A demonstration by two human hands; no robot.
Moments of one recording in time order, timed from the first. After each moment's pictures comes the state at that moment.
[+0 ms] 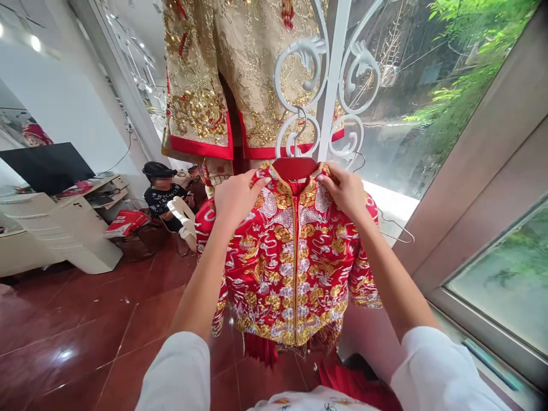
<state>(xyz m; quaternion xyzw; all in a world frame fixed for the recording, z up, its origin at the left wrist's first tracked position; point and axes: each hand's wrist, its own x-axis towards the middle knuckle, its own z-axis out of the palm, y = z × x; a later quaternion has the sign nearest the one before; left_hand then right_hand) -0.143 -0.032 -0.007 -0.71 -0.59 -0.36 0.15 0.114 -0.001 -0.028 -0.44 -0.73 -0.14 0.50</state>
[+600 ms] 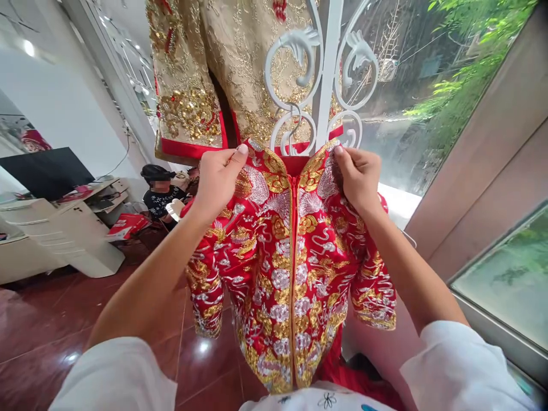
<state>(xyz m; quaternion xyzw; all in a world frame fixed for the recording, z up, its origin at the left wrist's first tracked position) -0.147 -0.043 0.035 -0.70 -0.46 -0.53 0.07 0.101 -0.026 0.009 -0.35 -0.67 -0.11 0.64</state>
